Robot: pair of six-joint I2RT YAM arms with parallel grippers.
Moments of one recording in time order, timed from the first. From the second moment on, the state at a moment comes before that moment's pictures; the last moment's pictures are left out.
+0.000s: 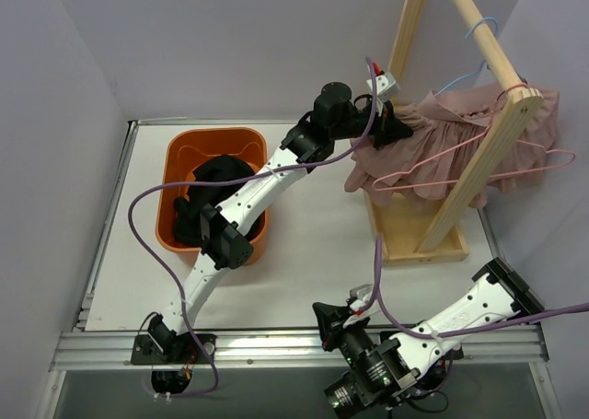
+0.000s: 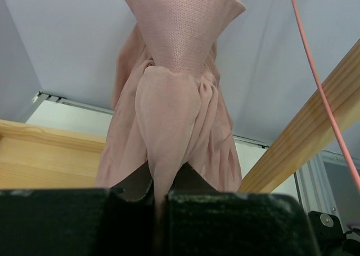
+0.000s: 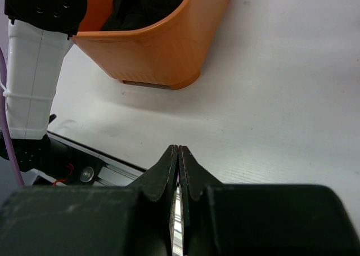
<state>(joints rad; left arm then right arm) -0.83 2.45 2.72 -0.21 0.57 -0.20 2.08 1.31 1.02 -1.36 1.38 1.99</state>
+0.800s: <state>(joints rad) -0.90 2.46 2.82 -0.10 0.81 -0.43 2.08 1.37 1.08 -1.36 1.40 1.97</state>
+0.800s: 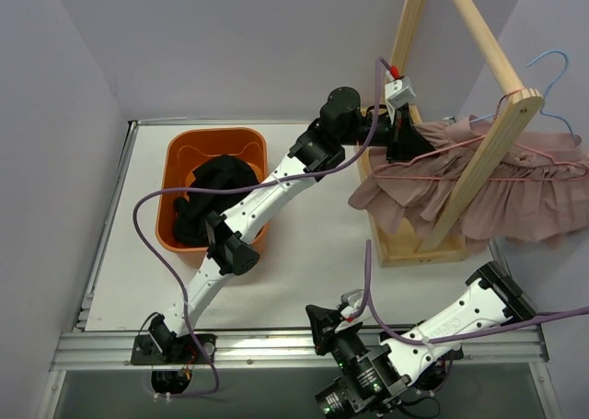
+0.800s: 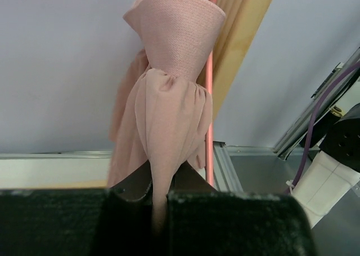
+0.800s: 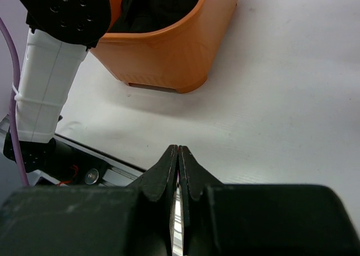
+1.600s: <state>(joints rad) -0.72 2.41 2.56 -0.39 0.66 -0.35 2.08 1.40 1.12 -1.36 1.41 1.91</state>
